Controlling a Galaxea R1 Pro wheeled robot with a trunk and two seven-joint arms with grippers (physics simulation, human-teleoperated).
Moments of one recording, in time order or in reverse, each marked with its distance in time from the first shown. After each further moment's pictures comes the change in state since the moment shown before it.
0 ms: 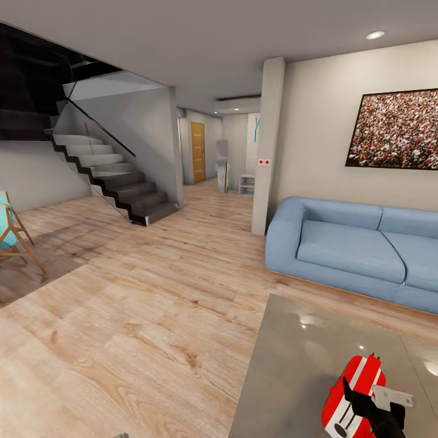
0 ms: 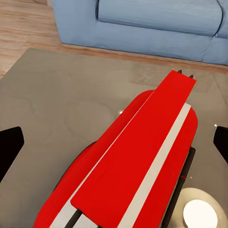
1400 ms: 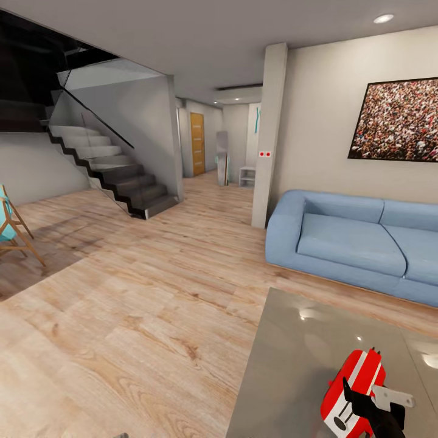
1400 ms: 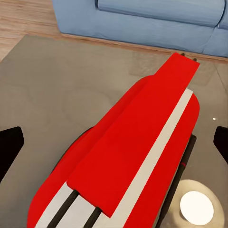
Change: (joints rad) left arm 0.000 0.000 0.000 0.000 -0.001 0.000 0.000; right arm 0.000 0.000 0.000 0.002 0.000 0.000 0.000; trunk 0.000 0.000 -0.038
